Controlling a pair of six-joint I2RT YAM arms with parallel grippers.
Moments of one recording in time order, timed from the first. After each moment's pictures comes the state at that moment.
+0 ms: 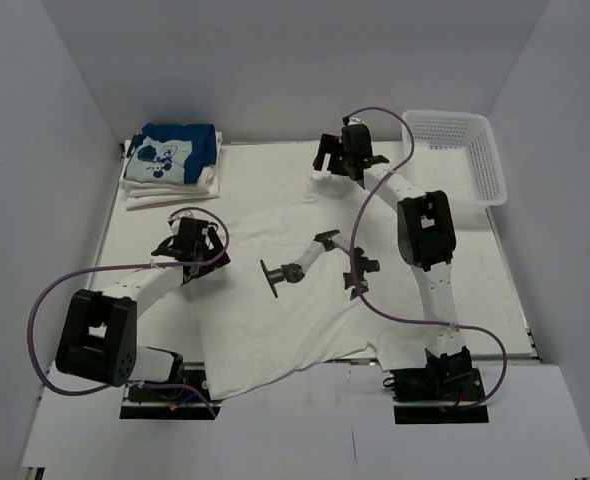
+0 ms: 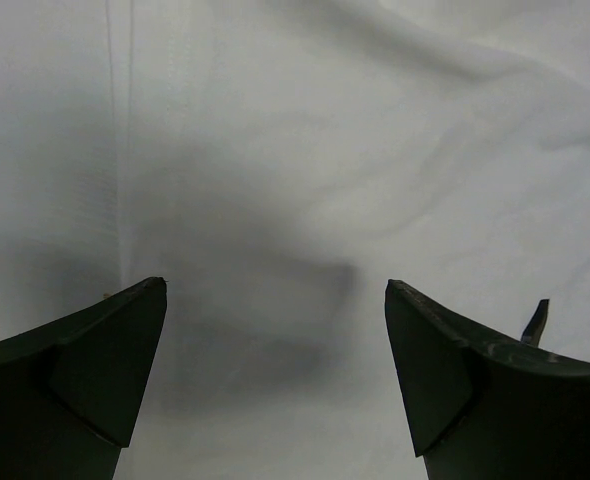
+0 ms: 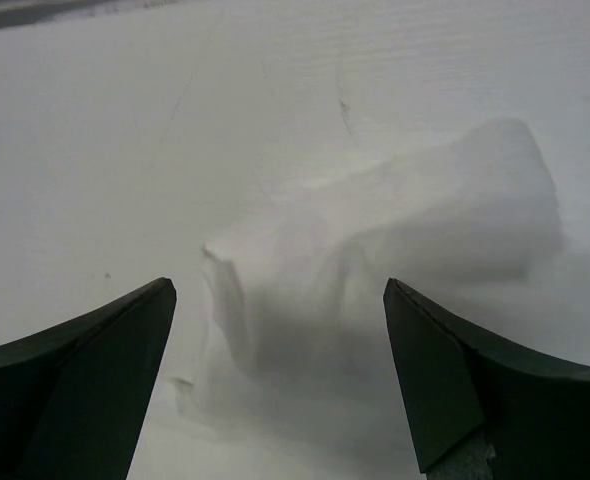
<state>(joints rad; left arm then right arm) -0.24 1.36 0.65 -0.26 -0.23 -0.61 0.37 2.44 2.02 -0.14 -0.05 0.41</state>
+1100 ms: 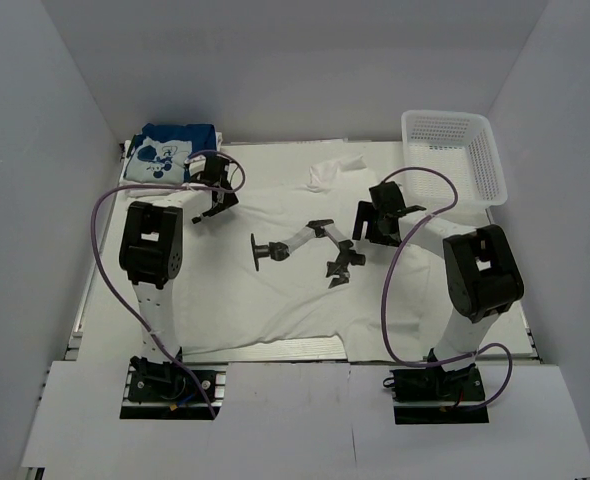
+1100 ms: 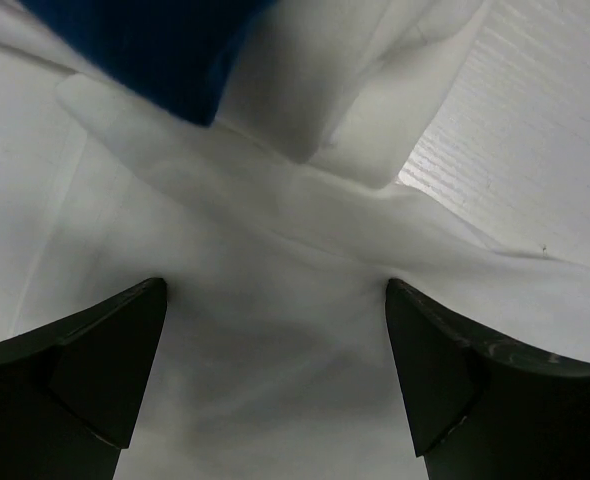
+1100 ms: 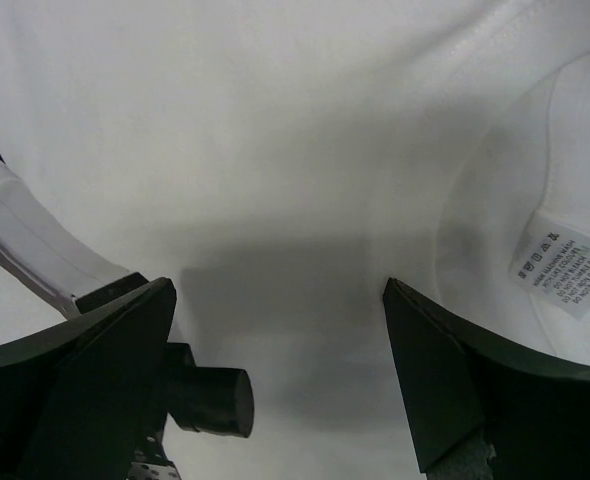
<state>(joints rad) -0.21 2.09 1.45 -0.35 -0.44 -0.61 0.36 1.77 1.06 -0.28 0.16 0.43</state>
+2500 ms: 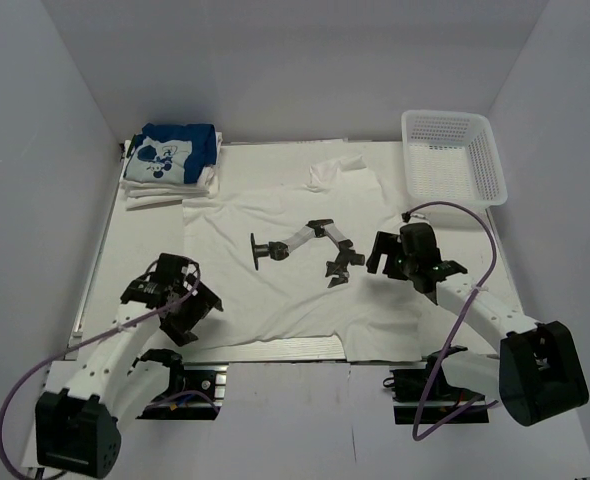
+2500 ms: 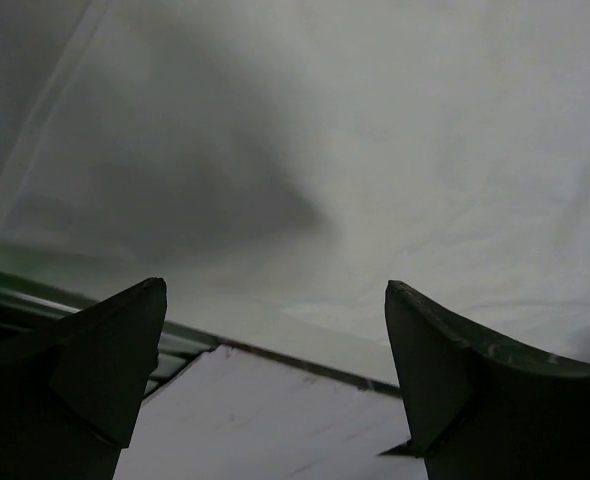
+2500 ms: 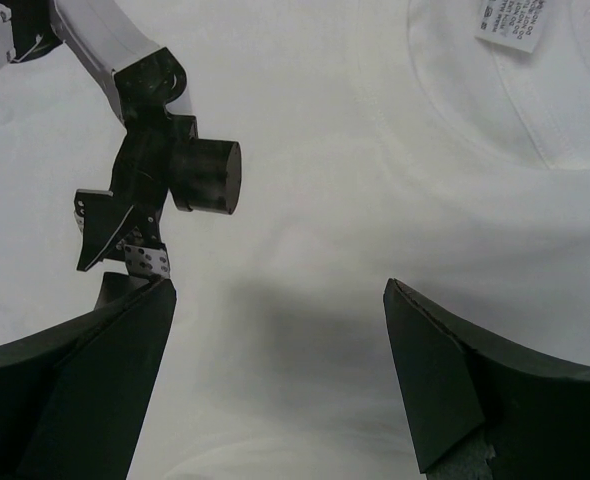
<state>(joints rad) -0.20 0.82 0.54 -0.92 0.02 -1.03 0.36 1.15 0.56 -0.18 0.05 0.44</state>
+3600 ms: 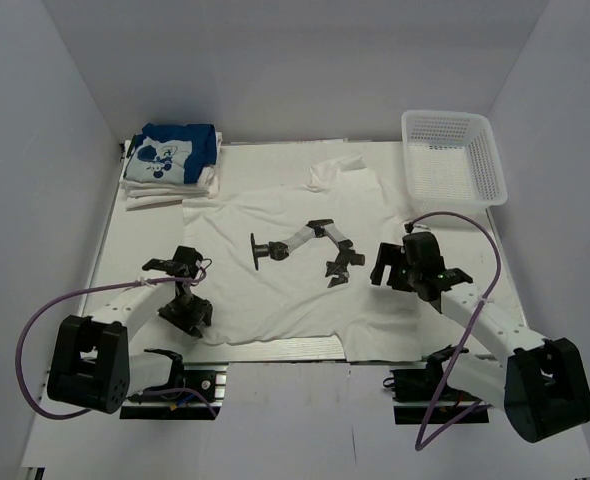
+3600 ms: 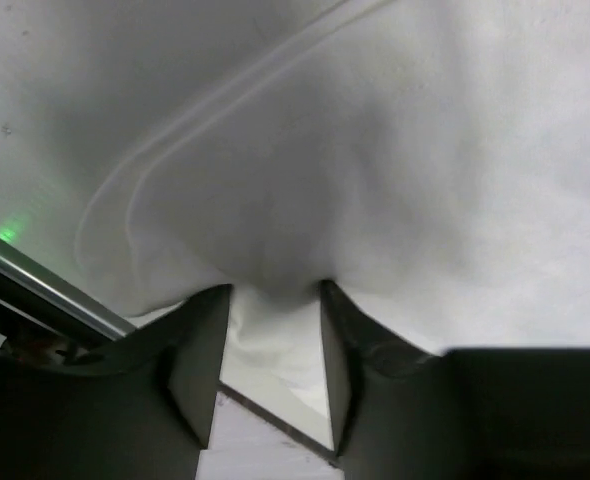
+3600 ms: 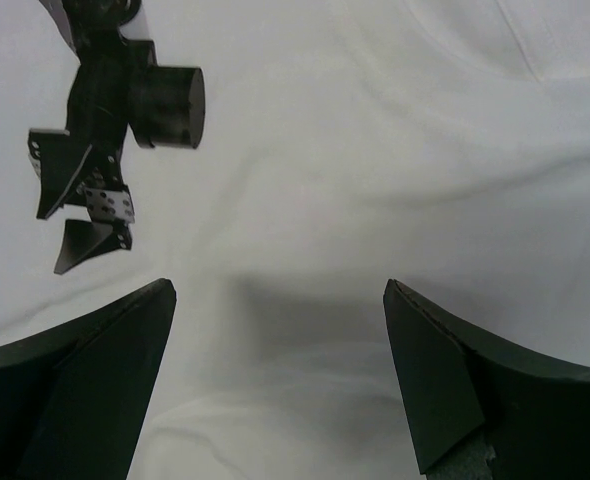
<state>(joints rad) -0.21 1.22 0.57 -0.94 -0.09 -1.25 0.36 1.09 0.51 -0.26 0.04 0.44</state>
